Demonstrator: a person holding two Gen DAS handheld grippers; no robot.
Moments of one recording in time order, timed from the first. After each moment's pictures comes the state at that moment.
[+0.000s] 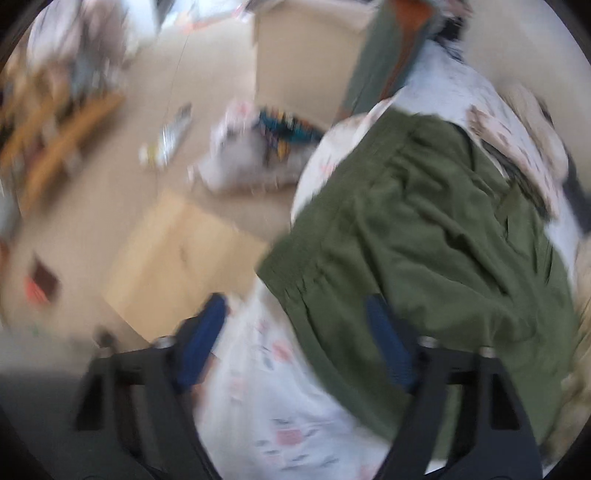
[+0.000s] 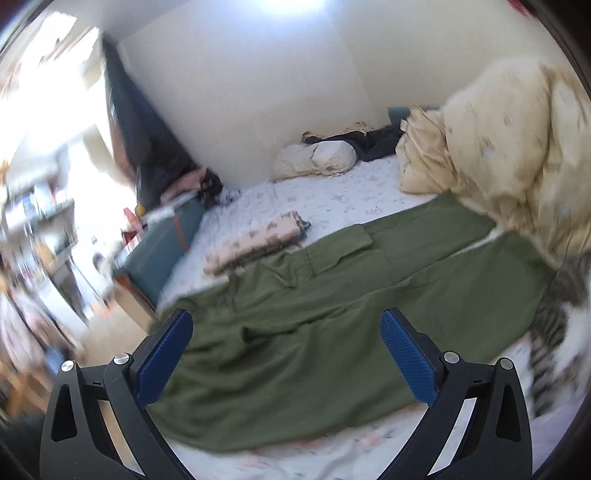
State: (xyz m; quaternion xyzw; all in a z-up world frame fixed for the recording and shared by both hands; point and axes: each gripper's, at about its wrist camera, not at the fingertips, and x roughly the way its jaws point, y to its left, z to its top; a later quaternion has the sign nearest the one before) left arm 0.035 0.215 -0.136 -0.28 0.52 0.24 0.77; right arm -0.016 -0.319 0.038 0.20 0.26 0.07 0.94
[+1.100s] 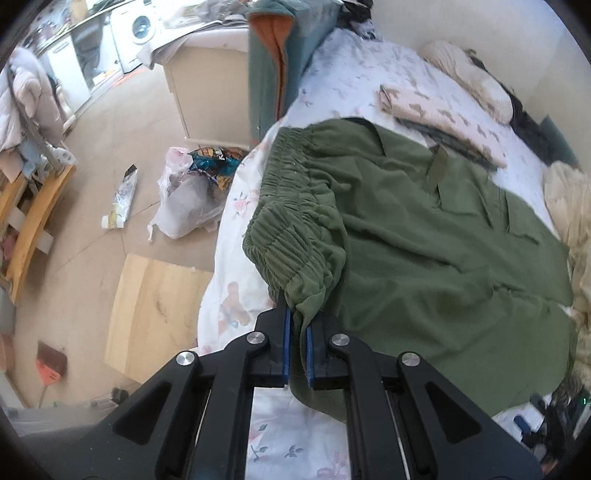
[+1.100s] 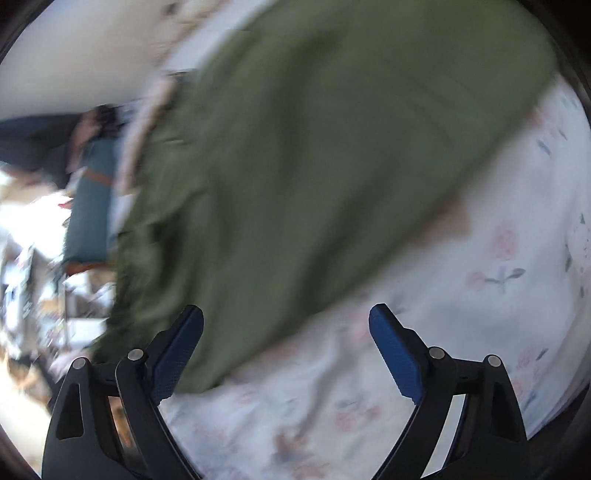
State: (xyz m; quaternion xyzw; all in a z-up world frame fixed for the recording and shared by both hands) left arm 0.073 0.148 -0.060 -0.16 0.52 0.13 0.83; right arm 0.047 -0.372 -0.168 0.38 0.57 -0.02 0.73
